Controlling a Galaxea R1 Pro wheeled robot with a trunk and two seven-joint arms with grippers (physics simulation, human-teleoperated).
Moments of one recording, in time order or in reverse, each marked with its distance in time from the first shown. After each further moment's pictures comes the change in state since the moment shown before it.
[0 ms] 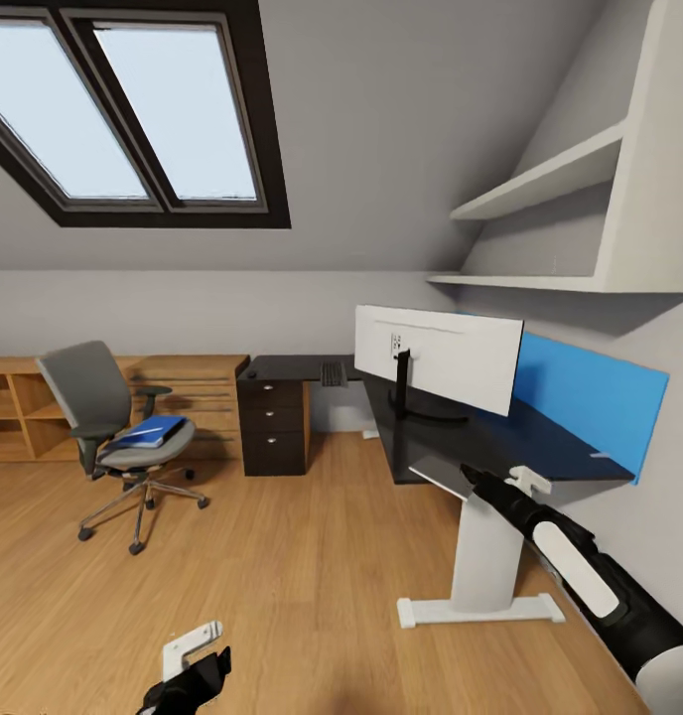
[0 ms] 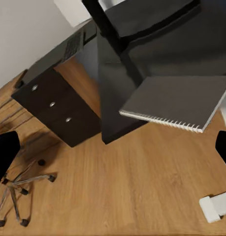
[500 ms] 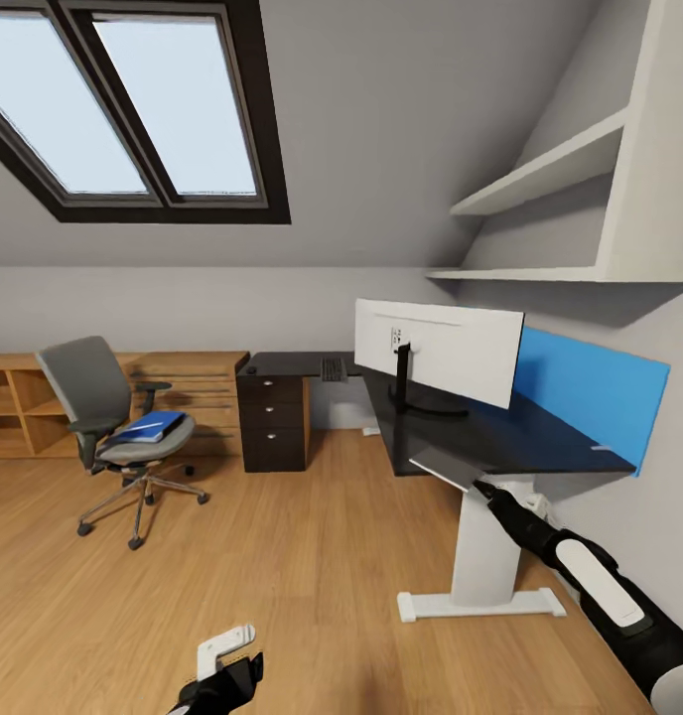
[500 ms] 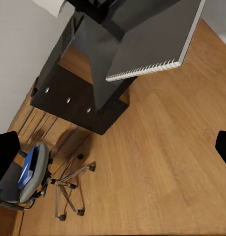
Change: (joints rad) left arm 0.000 -0.026 -0.109 0.018 0.001 0.024 0.003; right arm 0.034 -0.014 -0.057 0.129 -0.305 0.028 0.102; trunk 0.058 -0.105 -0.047
